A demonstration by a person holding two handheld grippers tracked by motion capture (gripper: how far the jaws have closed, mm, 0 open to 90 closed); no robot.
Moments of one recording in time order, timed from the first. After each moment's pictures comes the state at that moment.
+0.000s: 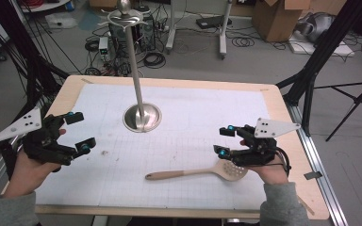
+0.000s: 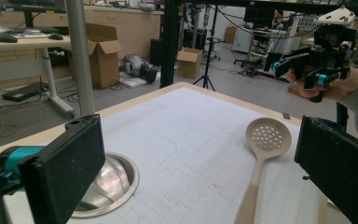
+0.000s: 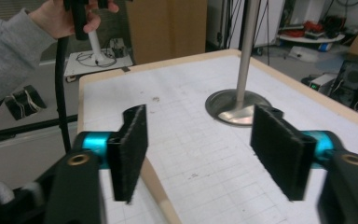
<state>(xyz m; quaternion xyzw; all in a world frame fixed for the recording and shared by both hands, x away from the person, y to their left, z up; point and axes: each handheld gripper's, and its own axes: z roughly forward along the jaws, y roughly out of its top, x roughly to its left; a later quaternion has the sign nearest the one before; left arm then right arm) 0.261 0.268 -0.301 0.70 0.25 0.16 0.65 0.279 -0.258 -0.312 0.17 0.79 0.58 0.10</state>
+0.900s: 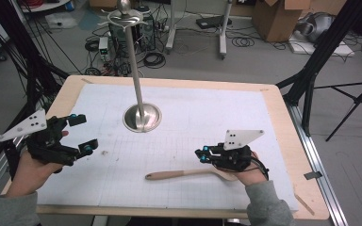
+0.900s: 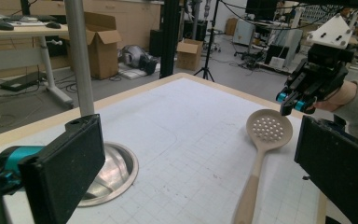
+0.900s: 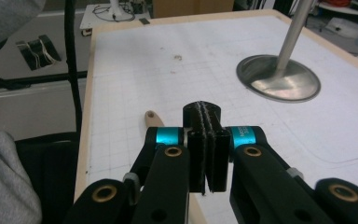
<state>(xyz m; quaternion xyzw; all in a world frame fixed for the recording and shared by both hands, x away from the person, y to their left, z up) 0.263 0.267 -0.307 0.71 0.26 0.16 0.64 0.283 -0.213 -0.350 0.12 0.84 0.52 0.07</state>
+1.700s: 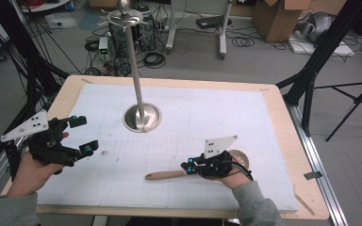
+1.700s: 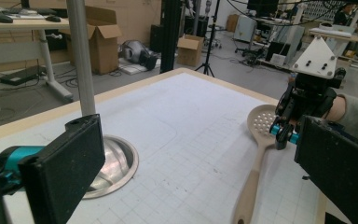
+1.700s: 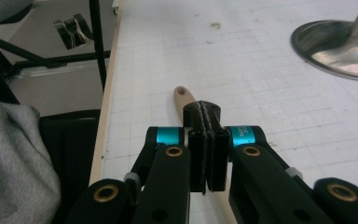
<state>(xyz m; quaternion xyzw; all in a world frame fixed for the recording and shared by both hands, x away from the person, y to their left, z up) 0.264 0.267 -0.313 0.71 0.27 0.15 0.63 0.288 -0.178 -0.391 0.09 0.86 0.49 0.00</state>
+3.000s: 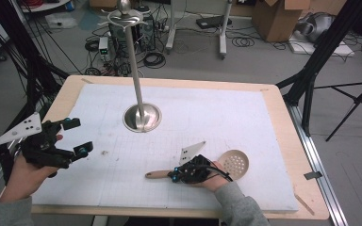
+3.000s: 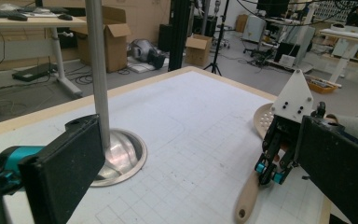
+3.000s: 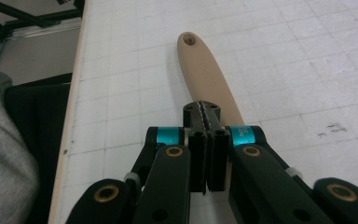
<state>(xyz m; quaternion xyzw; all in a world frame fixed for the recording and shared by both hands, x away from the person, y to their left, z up) 0.257 0.279 -0.315 0.71 0.28 0.16 0.63 0.297 -0.128 -0.437 0.10 0.91 0.41 -0.02</state>
